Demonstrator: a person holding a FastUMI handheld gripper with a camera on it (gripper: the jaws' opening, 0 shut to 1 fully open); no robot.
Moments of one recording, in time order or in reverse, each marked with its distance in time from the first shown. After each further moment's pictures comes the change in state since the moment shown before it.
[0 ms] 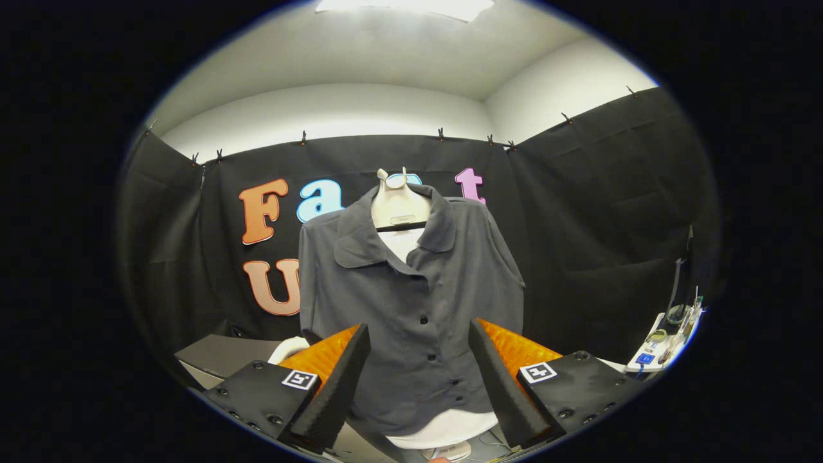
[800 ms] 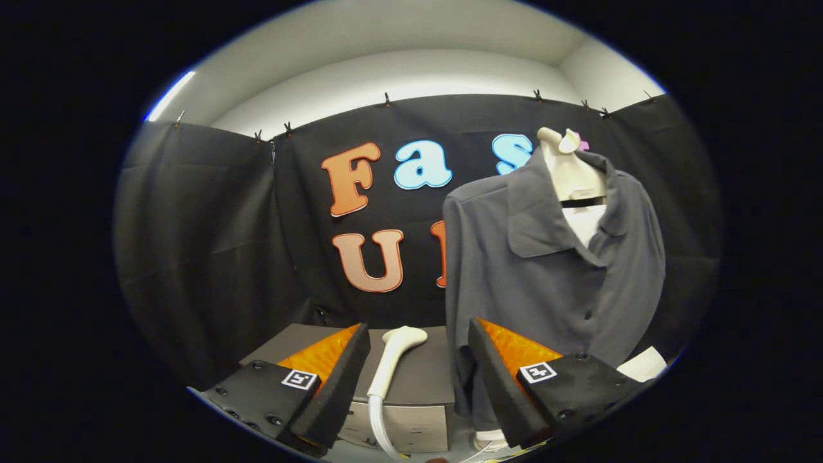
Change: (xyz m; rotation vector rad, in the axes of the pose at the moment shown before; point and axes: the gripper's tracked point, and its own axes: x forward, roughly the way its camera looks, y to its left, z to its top) arm 0.082 0.268 -0.027 0.012 0.233 0.370
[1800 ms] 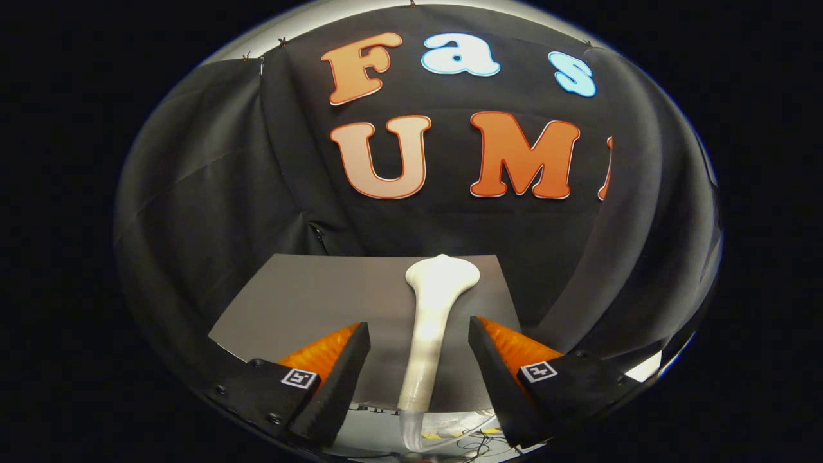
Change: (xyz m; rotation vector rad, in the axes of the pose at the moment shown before) arm 0.206 0.068 -0.167 -0.042 0.460 -0.008
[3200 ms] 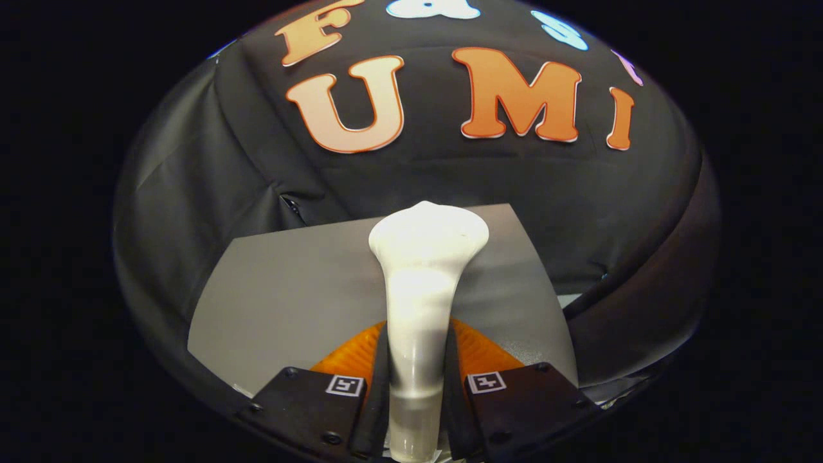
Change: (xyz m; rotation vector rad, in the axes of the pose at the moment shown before) arm 0.094 -0.014 -0.037 0.103 0.146 -0.028
